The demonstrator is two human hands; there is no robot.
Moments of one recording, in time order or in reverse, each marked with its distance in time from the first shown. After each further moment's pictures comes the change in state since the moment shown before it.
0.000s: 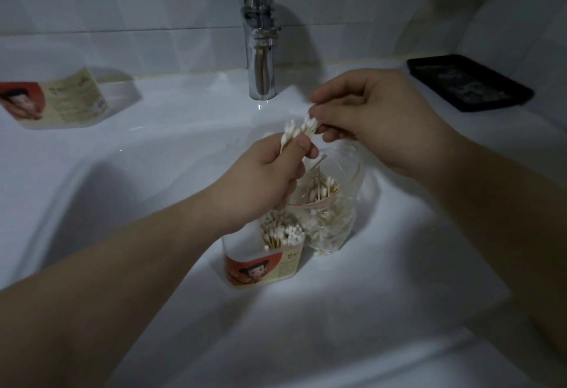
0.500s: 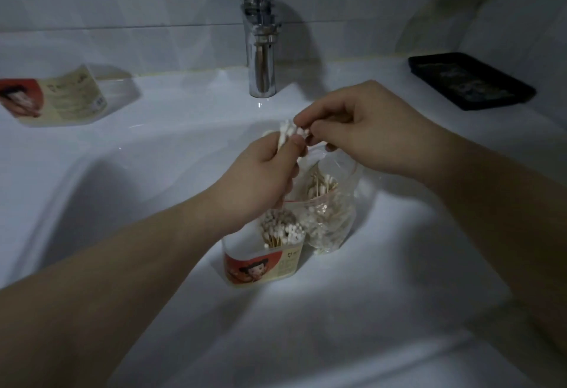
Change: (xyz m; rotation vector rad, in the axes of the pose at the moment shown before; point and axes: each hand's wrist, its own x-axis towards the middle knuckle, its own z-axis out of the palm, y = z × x) left_hand 0.004 -0.005 0.002 0.015 0.079 -0.026; right_hand -0.001 0.002 0.002 -0.440 -0.170 -0.095
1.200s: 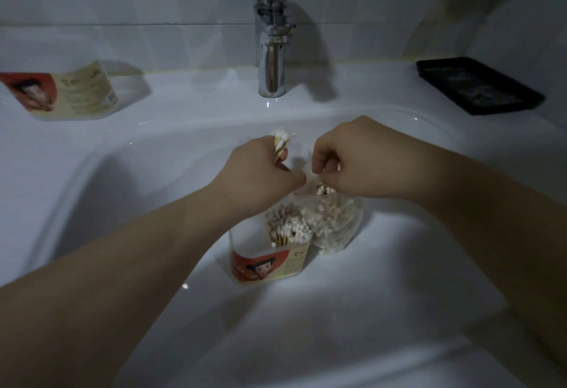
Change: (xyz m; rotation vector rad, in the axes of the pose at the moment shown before) left_hand 0.004 -0.002 -0.015 0.567 0.153 -0.037; right_hand -0.002 0.001 0.017 -0.623 -0.269 -0.030
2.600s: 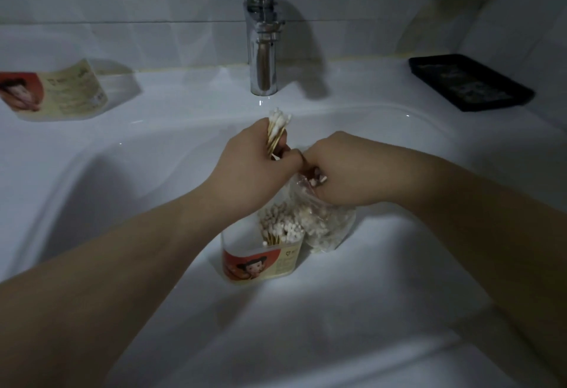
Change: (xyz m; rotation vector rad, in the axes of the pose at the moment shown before) left_hand 0.001 0.001 0.005 -0.175 0.127 0.196; right_hand 0.001 -0.003 0.013 -0.064 -0.104 -0.073
